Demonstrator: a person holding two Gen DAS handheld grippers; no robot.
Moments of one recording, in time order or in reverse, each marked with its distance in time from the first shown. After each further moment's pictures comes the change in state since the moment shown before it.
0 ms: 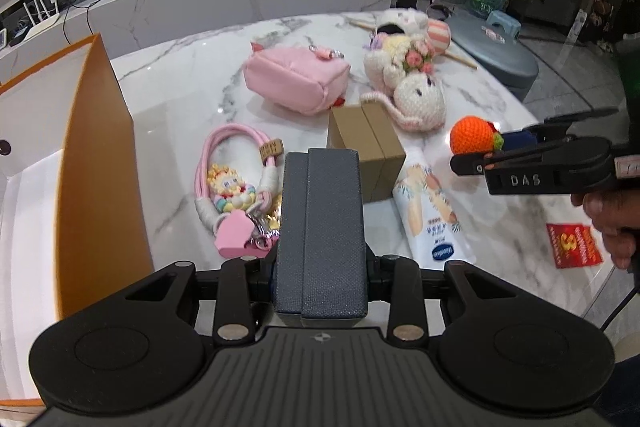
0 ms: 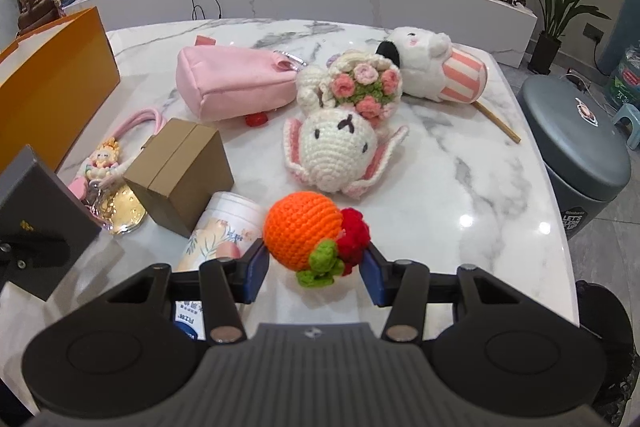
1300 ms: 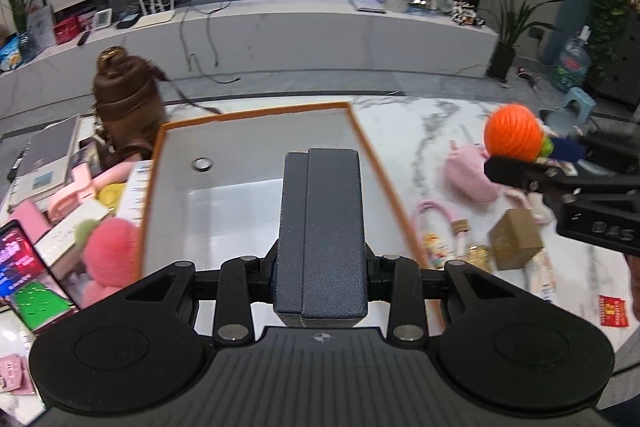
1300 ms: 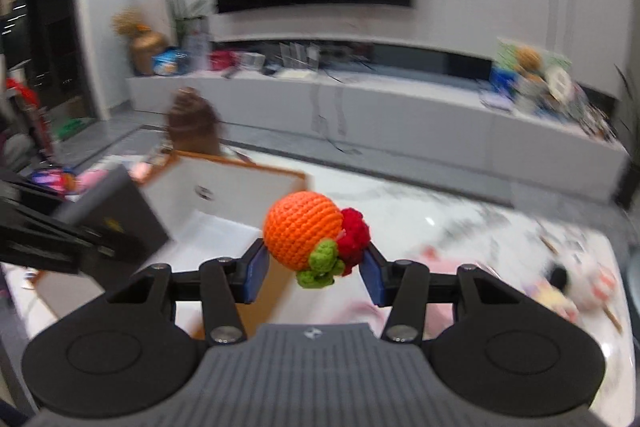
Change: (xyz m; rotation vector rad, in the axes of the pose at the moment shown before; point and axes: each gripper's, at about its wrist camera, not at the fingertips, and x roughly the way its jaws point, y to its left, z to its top) left arm -0.110 0.155 0.023 -0.220 -0.094 0.192; right arm -0.085 0.182 0.101 -0.196 -0.343 0.295
